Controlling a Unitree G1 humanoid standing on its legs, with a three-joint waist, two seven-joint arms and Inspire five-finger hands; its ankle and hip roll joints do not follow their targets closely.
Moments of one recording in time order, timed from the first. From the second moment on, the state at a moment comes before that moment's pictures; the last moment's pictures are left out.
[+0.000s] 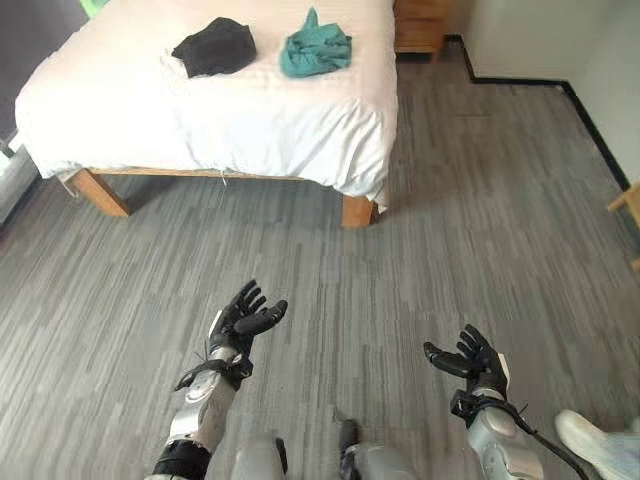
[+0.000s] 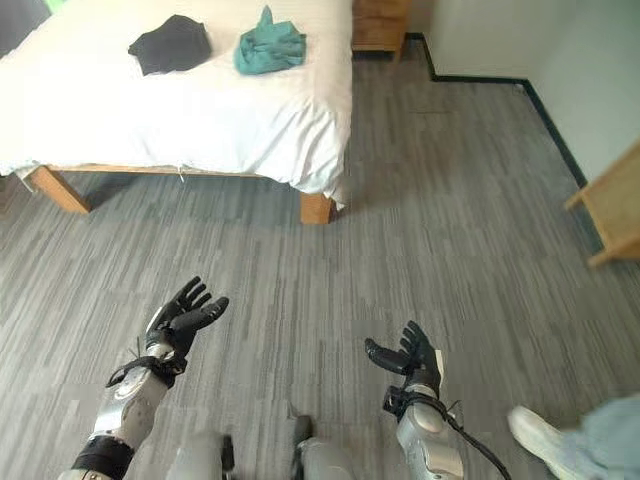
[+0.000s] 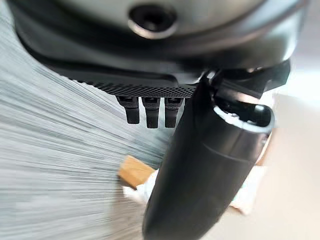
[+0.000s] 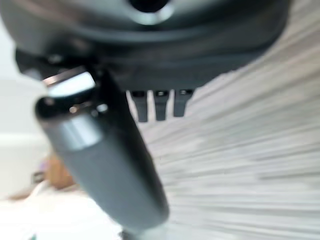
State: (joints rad) left arm -0.11 0.25 -0.08 0.43 -0.72 -0.05 0.02; right arm 0.02 -0.27 0.00 0.32 0.44 0.03 -0.31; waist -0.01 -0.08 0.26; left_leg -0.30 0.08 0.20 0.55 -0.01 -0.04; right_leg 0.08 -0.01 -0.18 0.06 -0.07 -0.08
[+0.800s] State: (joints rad) left arm -0.19 0.34 -0.19 0.27 -0.72 -0.04 -0.16; right arm 0.07 -0.40 0.03 0.06 0.39 0.07 -0.21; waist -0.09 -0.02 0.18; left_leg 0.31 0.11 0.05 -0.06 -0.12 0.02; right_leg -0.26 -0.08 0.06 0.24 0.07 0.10
